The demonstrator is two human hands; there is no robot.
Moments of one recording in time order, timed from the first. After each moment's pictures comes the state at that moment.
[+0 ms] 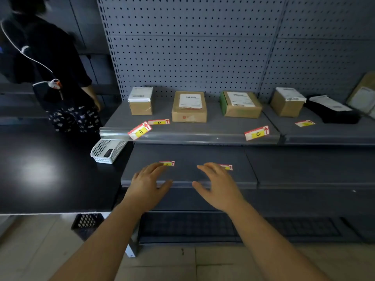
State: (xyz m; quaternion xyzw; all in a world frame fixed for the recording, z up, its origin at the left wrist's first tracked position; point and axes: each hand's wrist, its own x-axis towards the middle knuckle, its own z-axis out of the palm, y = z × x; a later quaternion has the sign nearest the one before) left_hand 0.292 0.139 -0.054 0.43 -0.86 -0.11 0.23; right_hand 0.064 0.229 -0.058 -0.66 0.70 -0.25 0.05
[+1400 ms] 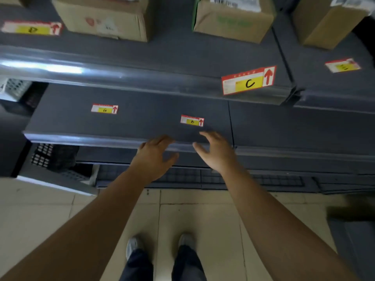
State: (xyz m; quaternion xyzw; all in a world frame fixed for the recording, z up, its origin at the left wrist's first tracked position) left_hand 0.053 0.082 -0.215 0.44 -0.85 -0.26 0.10; right_hand -0.161 0.142 -0.221 -0.57 0.78 -0.15 0.20
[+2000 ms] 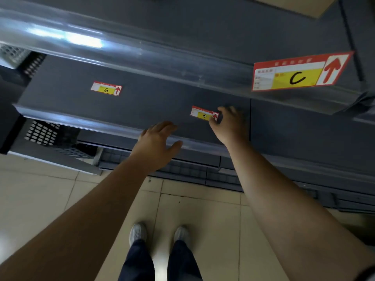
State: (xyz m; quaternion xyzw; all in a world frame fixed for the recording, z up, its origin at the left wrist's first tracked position) left_hand 0.032 0.052 -0.254 0.49 -0.83 -0.26 0.11; right_hand -0.212 0.042 -0.279 -0.56 0.81 -0.10 0.13
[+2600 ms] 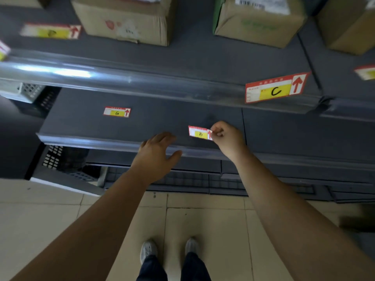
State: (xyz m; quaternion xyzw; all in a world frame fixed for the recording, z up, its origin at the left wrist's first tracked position) left_hand 0.072 0.059 -0.210 0.46 -0.84 -0.26 0.14; right_hand -0.172 0.086 -0.225 -0.50 0.78 -0.28 0.26
